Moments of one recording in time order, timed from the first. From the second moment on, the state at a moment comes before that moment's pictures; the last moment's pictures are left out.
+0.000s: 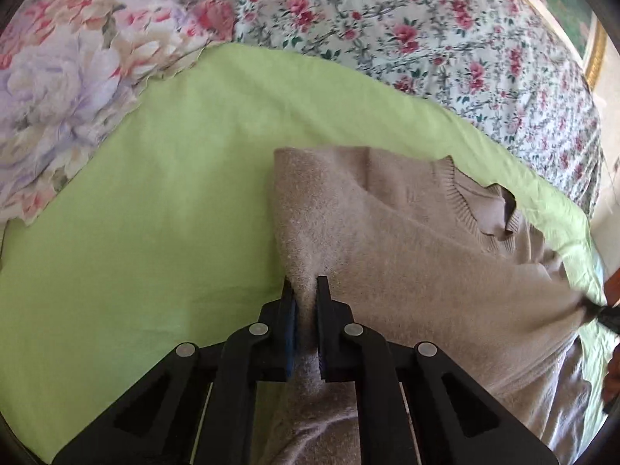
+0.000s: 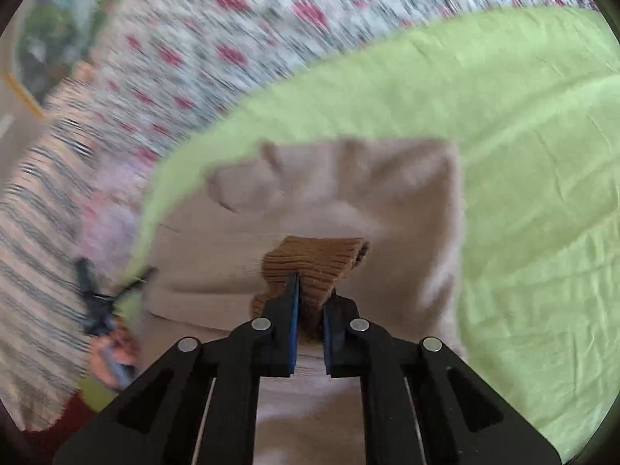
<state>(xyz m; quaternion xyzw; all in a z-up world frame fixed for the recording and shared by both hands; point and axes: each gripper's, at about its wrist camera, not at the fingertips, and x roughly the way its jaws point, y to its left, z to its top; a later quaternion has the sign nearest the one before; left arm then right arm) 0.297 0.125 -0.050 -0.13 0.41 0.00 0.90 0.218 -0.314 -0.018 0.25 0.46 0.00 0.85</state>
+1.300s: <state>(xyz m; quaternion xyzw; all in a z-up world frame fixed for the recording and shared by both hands) -0.017 0.136 -0.033 -0.20 0.49 -0.10 0.84 -0.043 -0.259 -0.002 0.27 0.42 0.05 0.87</state>
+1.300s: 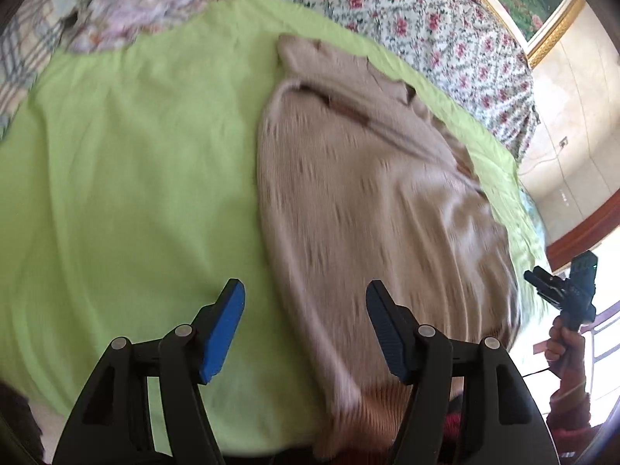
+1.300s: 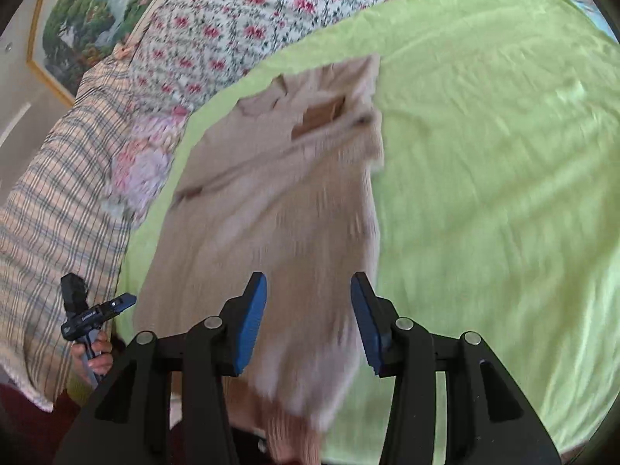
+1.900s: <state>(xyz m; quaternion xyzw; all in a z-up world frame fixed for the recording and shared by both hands) -0.052 0.093 -0.053 -0.17 0.51 -0.16 0.83 -0.091 -0.224 -0.050 0.28 0.45 0.11 0.84</state>
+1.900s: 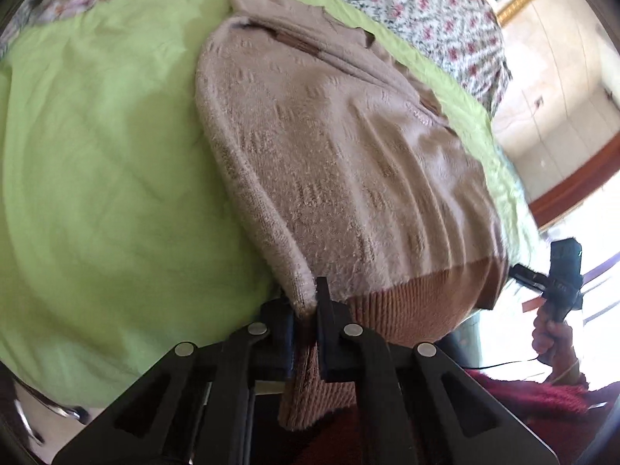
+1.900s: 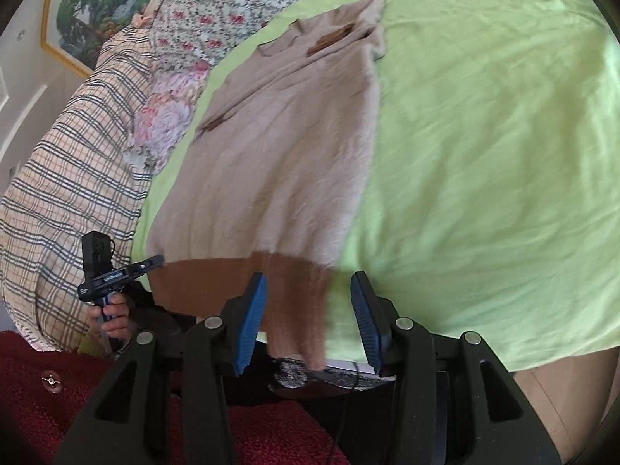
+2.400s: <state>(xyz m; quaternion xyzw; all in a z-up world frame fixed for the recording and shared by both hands) -0.058 0.112 -0.065 -0.18 0.53 -0.20 0.80 -0.105 -0.233 -0.074 0.31 0.46 0.14 0.82</state>
